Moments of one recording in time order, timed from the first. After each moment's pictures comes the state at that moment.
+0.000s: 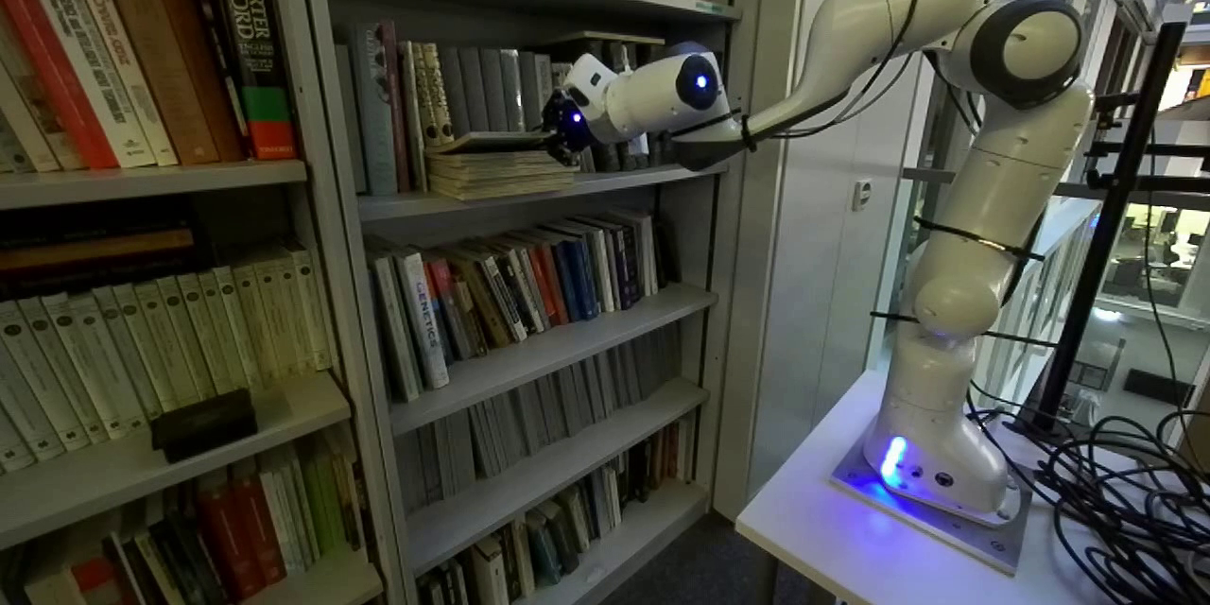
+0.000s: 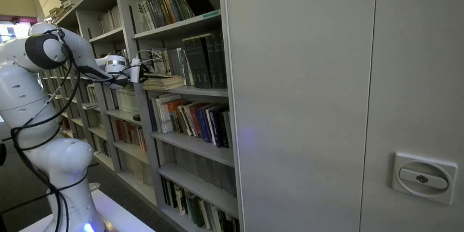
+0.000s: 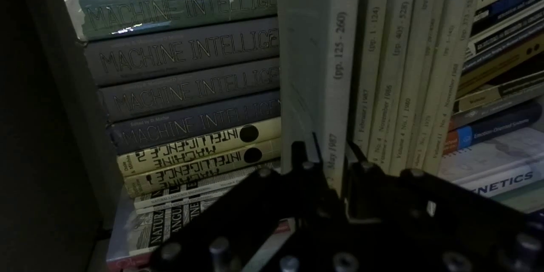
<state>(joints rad) 0.26 -0.22 0.26 -2.10 -1.60 2.70 0.29</state>
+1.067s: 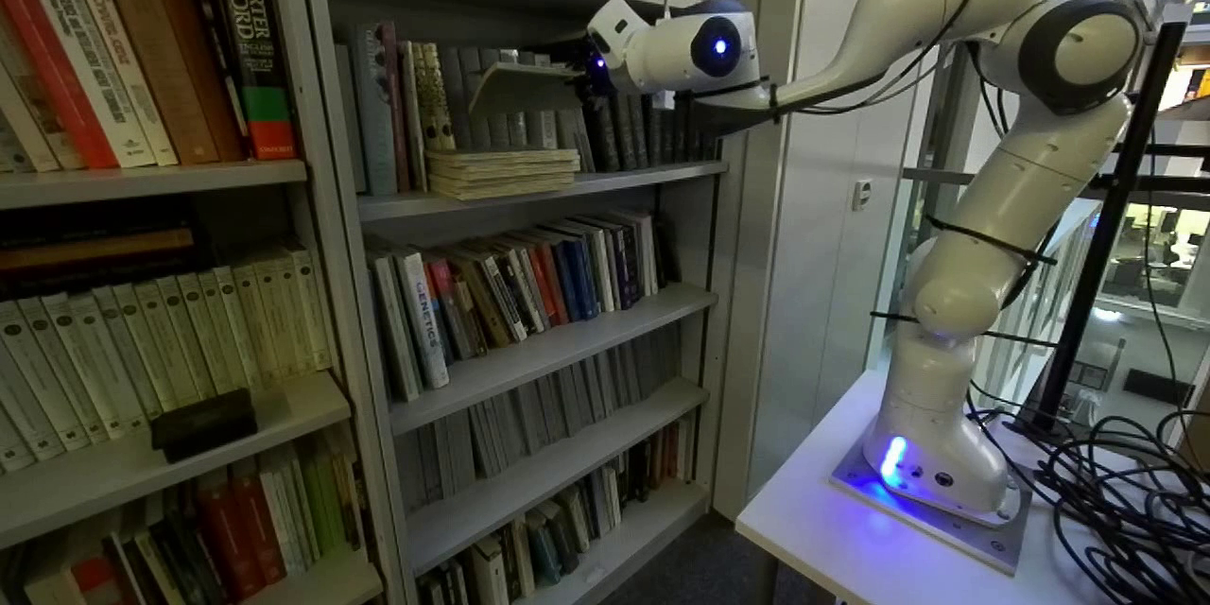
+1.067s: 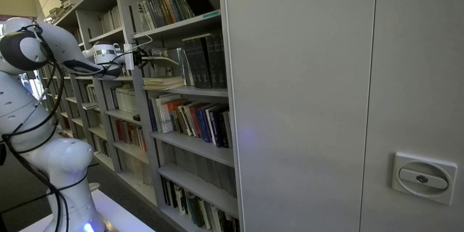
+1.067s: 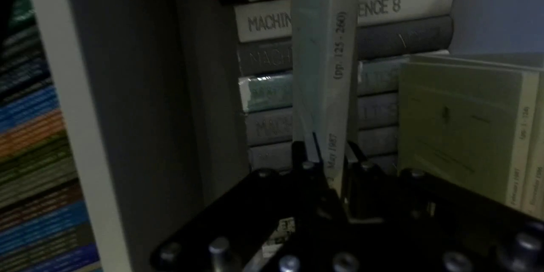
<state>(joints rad) 0.26 -0.37 0.26 -2.09 -1.62 2.49 0.29</state>
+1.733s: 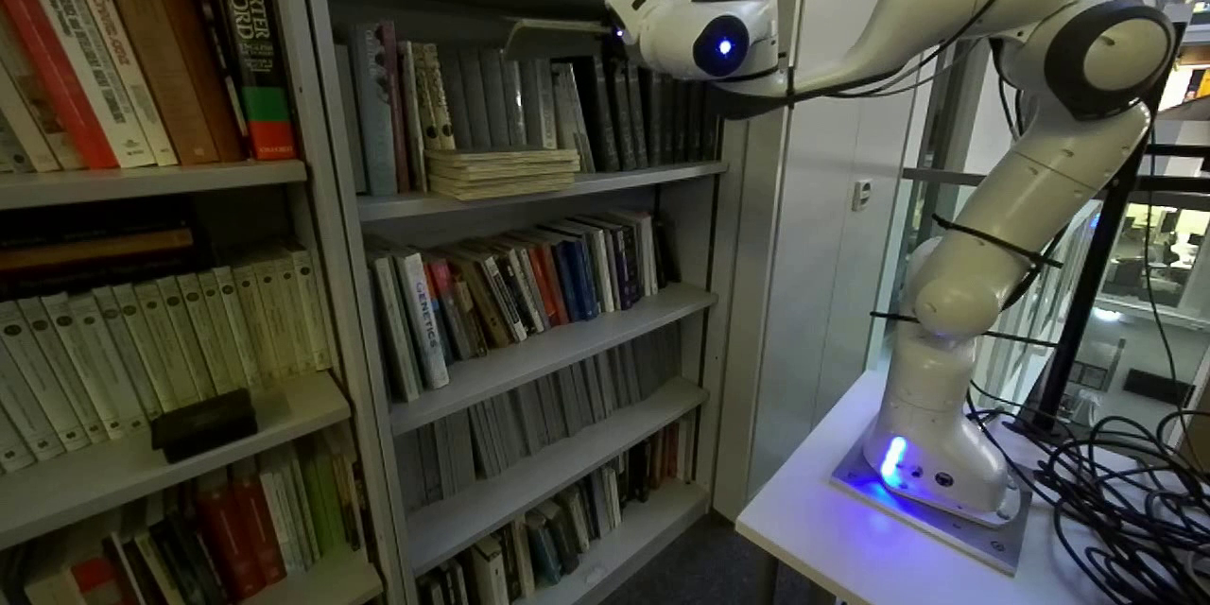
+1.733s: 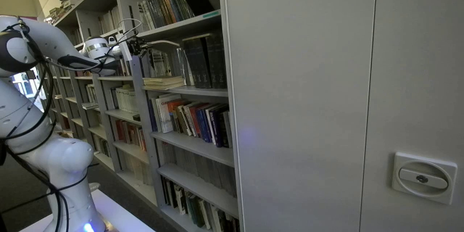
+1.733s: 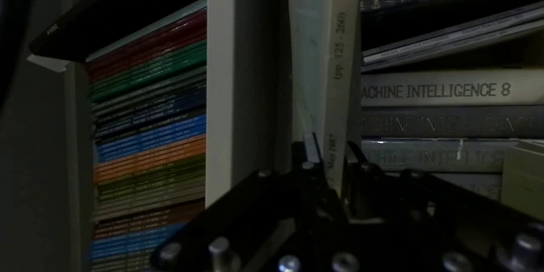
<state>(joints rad) 0.26 -0.44 0.27 -2.10 -1.79 2.30 0.31</state>
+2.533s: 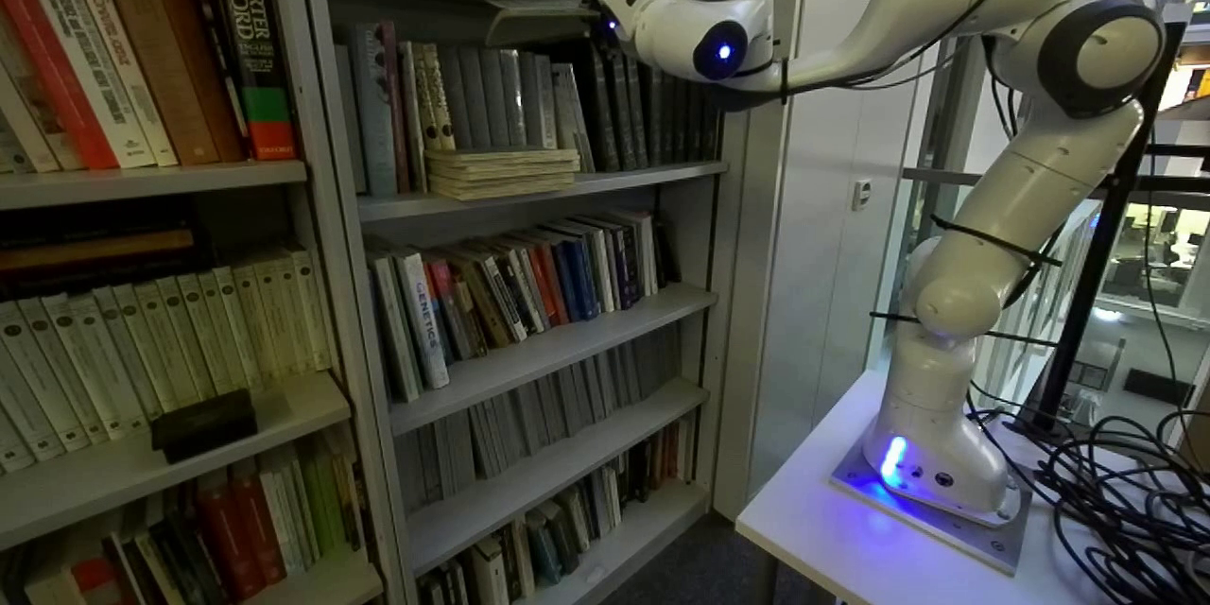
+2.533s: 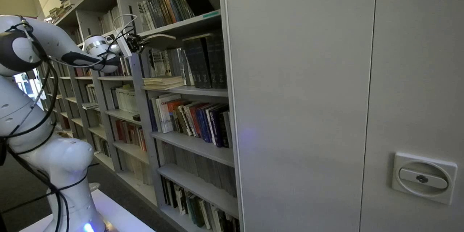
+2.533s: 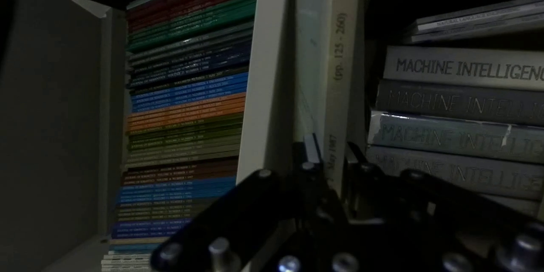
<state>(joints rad) 0.28 -0.42 0.27 -2.06 -1.92 2.33 0.31</state>
